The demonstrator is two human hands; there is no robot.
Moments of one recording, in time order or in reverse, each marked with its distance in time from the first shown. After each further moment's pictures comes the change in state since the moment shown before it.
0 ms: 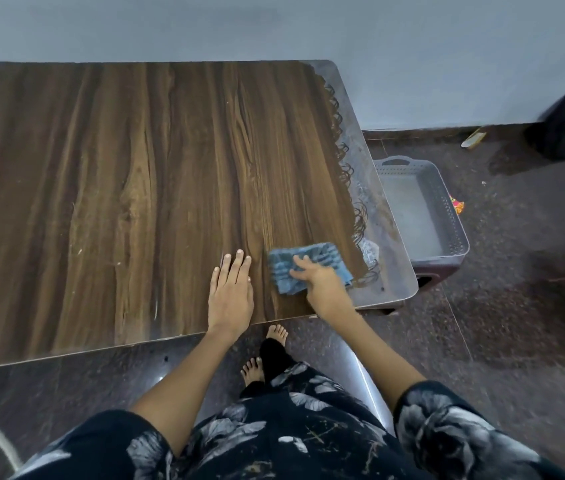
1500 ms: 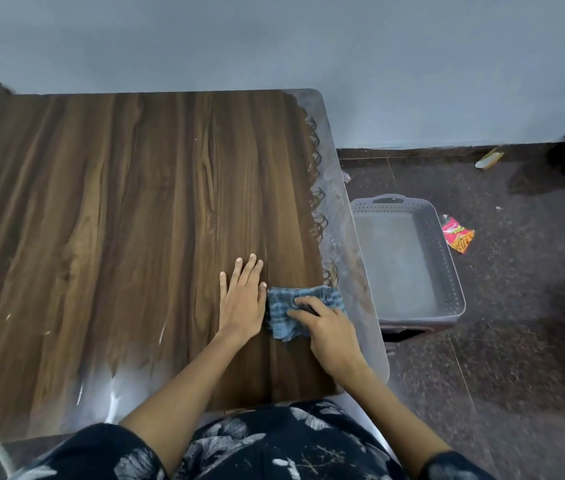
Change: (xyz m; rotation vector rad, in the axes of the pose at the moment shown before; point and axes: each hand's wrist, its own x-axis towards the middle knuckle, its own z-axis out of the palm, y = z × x) left_hand 0.132 0.104 0.024 -0.062 -0.074 -0.060; right_hand 0.036 0.073 -0.083 -0.230 0.069 -0.161
